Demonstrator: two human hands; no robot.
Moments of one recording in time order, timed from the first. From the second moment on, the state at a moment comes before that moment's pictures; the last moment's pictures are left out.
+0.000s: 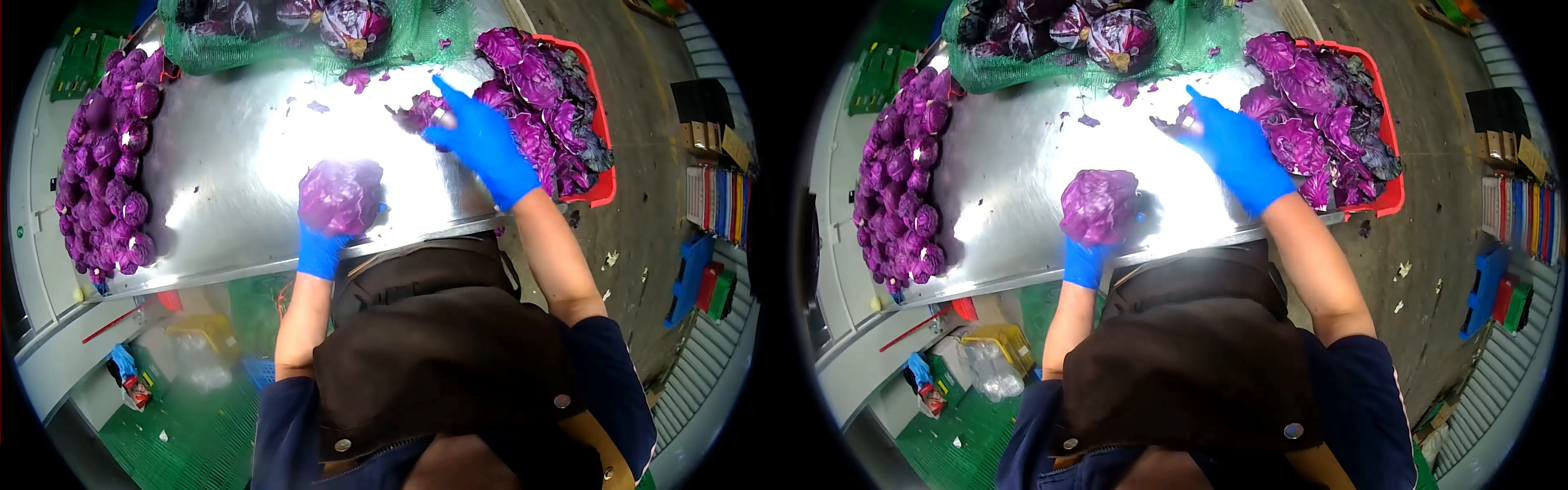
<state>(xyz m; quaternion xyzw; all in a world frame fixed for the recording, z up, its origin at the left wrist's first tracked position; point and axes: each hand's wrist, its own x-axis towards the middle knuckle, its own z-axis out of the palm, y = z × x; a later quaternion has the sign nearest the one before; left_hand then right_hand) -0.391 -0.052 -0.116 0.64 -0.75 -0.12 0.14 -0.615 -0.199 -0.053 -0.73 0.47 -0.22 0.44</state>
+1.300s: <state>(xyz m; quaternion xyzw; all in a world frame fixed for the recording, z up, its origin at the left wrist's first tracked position) -0.349 -0.063 -0.133 0.61 -0.59 -0.34 0.39 -0.547 -0.141 0.017 -0.70 0.39 -0.15 0.58</state>
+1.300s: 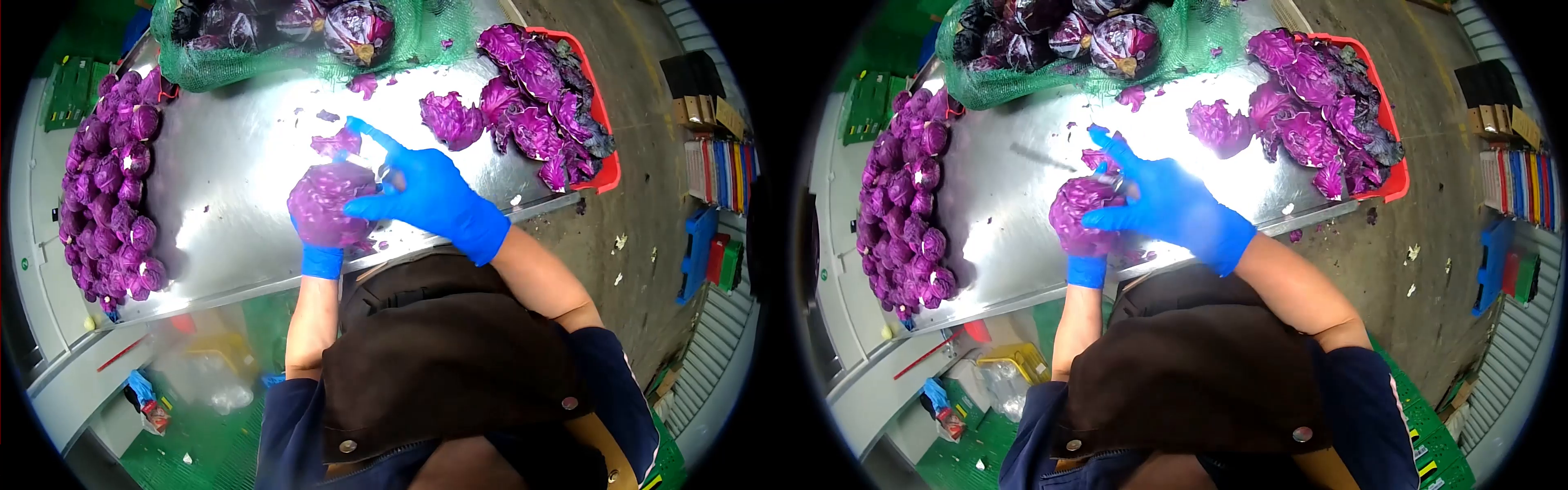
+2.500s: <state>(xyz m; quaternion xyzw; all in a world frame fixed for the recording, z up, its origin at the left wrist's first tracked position) -0.276 -0.070 -0.165 0.71 -0.58 -0.23 0.32 -0.443 -0.134 -0.035 -0.49 0.47 -0.21 0.70</state>
